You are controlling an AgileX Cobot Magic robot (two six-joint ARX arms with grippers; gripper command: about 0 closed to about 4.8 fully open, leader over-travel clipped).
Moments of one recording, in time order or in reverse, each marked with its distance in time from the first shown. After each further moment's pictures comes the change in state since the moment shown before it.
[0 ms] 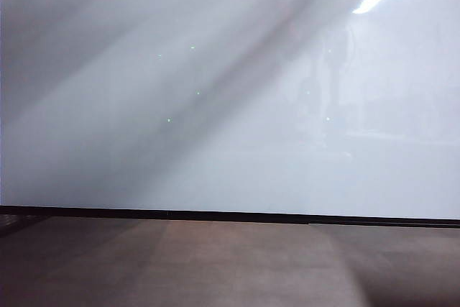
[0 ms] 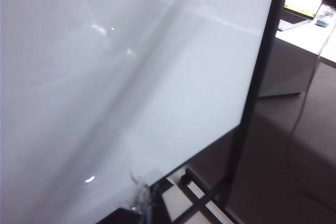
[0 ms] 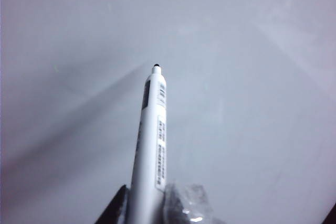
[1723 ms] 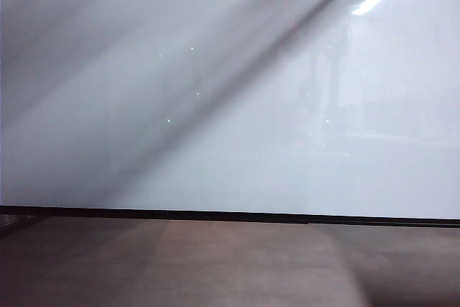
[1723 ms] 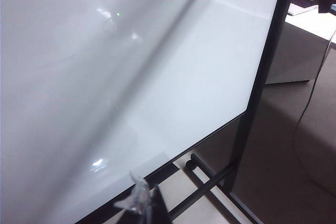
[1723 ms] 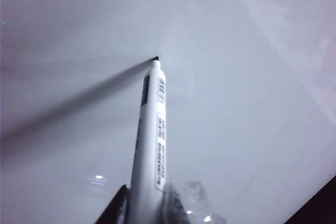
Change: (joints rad) left arm 0.000 0.003 0.024 -0.071 -0.036 0.005; right arm -0.002 0.218 0.256 -0.172 0.106 -0.093
